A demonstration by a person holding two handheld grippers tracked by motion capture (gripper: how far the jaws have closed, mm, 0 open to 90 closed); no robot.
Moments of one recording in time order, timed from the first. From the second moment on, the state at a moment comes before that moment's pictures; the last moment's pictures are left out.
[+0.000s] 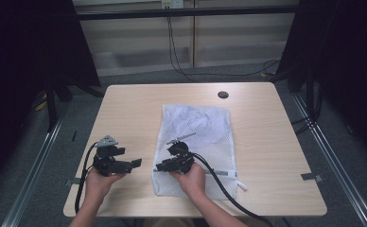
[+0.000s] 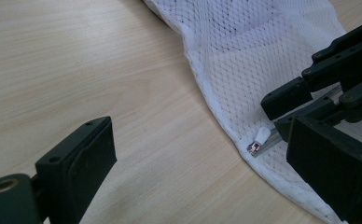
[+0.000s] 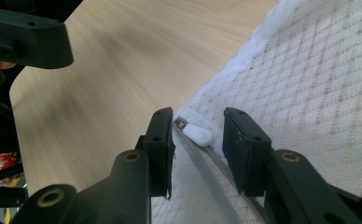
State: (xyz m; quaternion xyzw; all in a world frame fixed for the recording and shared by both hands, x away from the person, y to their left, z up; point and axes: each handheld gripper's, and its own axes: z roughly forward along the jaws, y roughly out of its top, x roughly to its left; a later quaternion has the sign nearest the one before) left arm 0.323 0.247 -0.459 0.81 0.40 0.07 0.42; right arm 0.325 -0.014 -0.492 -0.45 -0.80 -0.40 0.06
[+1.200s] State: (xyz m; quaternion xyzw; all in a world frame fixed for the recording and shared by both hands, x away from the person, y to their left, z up) left arm 0.324 0.246 -0.459 0.81 0.40 0.07 0.42; right arm 0.328 -0.002 -0.497 -0.45 -0.79 -0.40 0.11
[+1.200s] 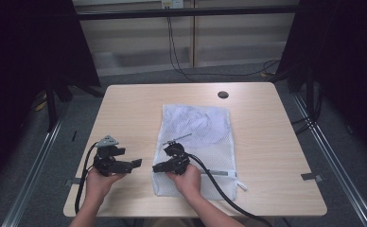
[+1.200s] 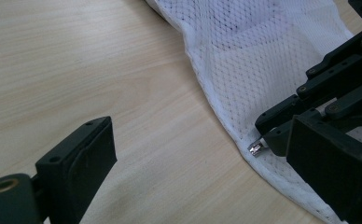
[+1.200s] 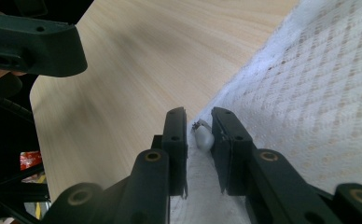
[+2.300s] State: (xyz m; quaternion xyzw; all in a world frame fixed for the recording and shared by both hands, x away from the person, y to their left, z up) left arm 0.319 0.230 -0.461 0.81 0.39 0.02 0.43; right arm 0.331 -0.018 -0.478 -0.45 -0.78 -0.42 0.11
